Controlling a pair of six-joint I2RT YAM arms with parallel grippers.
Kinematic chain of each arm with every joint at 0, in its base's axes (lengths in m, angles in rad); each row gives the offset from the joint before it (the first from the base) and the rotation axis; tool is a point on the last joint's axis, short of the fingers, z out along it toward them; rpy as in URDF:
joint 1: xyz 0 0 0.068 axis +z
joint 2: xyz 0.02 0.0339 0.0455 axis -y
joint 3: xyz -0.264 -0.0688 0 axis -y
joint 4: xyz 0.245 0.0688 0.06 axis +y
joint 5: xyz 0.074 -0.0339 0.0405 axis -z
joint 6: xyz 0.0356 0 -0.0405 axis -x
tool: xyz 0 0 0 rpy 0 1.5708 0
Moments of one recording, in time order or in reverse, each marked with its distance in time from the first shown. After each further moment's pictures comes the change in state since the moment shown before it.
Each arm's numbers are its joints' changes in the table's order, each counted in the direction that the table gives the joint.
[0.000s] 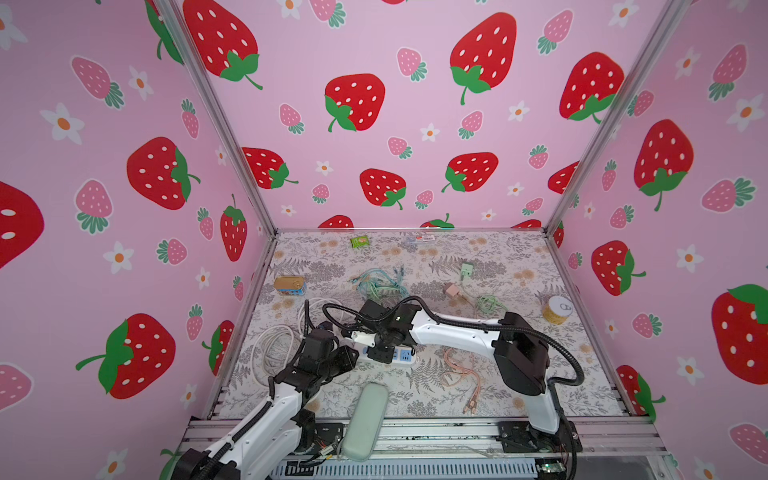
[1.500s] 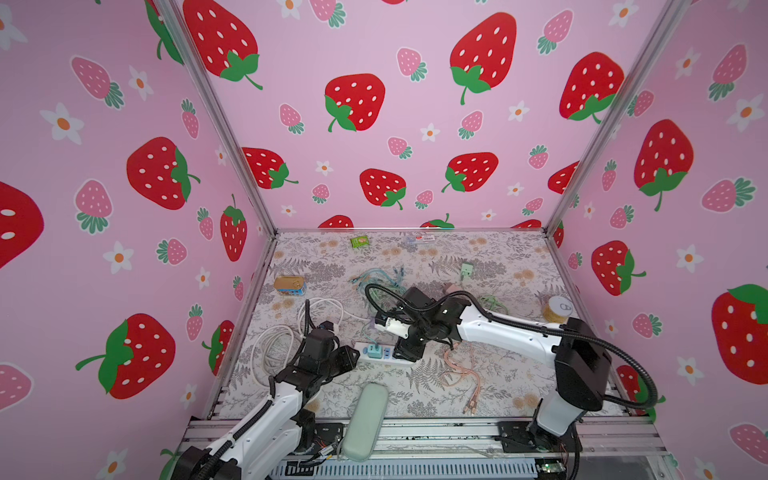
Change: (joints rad) left arm 0.000 -0.016 0.000 -0.012 0.012 -0.009; right arm -0.167 0.404 -0.378 -0.094 -0.207 -0.070
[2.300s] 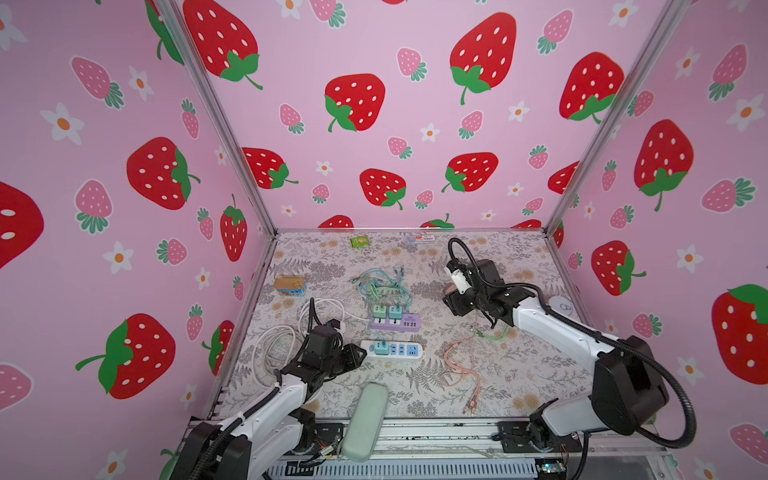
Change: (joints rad) left arm 0.000 -0.137 0.013 -0.121 0.119 -0.003; right arm -0.454 0.161 -0.234 -0.293 0.192 -0.140
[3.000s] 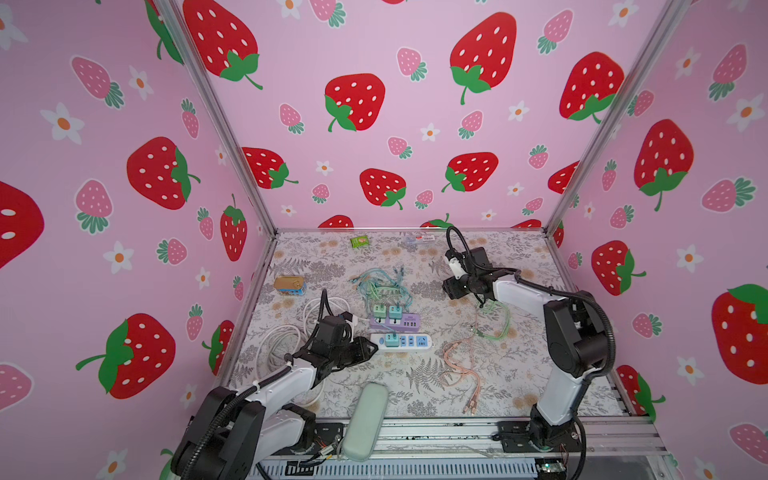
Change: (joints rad) left arm -0.060 -0.182 0.093 -0.099 0.076 0.000; right arm -0.117 -0.360 0.206 -0.109 -0.050 0.057
